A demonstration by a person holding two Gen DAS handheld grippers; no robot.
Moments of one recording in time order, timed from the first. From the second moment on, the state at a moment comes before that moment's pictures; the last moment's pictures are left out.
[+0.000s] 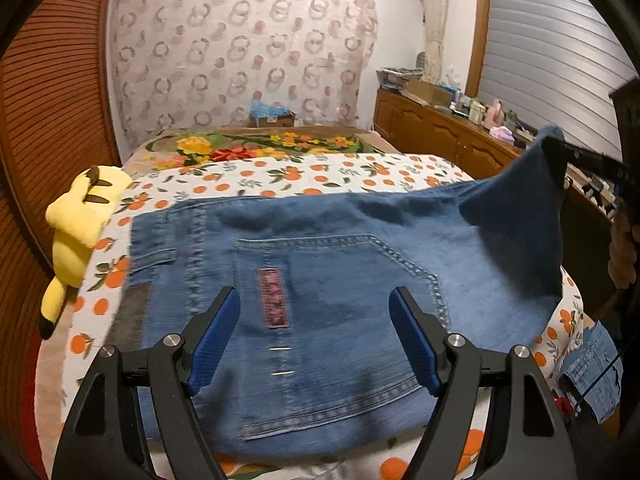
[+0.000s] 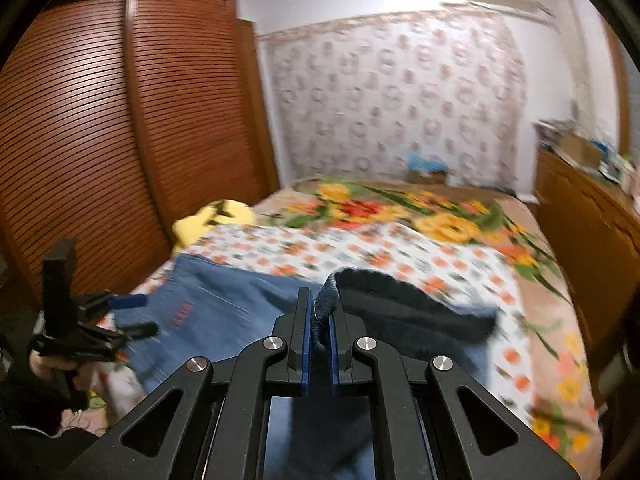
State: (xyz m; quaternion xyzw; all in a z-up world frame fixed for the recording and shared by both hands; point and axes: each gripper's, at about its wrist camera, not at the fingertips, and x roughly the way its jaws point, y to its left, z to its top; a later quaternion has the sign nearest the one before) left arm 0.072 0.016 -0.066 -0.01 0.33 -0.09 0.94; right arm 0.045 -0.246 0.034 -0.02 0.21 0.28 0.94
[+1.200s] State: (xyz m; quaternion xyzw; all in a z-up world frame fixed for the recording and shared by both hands) left arm 0.102 0.011 -0.073 -0.02 0.35 -0.14 0.93; right arm 0.086 -0.167 0.017 -0.09 0.30 0.28 0.91
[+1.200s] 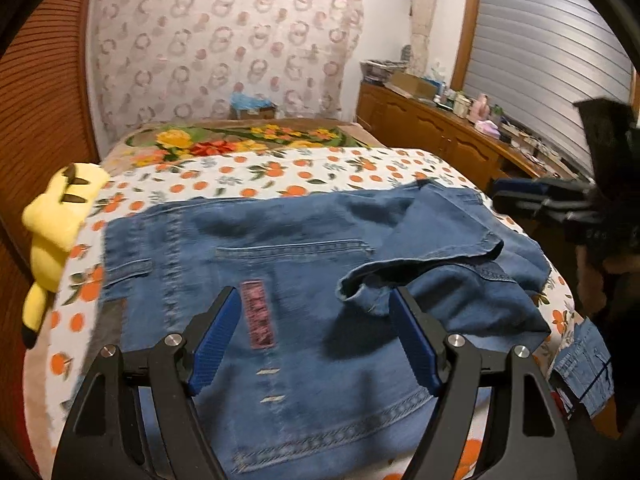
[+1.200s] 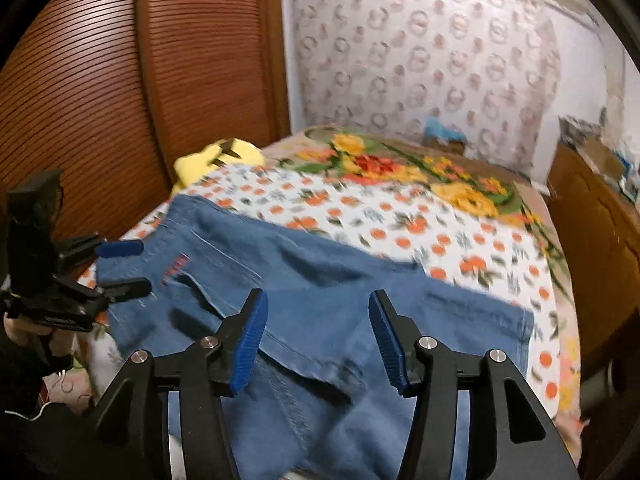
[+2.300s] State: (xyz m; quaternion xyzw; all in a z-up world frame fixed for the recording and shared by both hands) left arm 0.056 0.031 -0.022 -0.02 0.28 -0.16 0.95; right arm 0.126 -0.128 0.079 -0.03 0.25 0.37 0.89
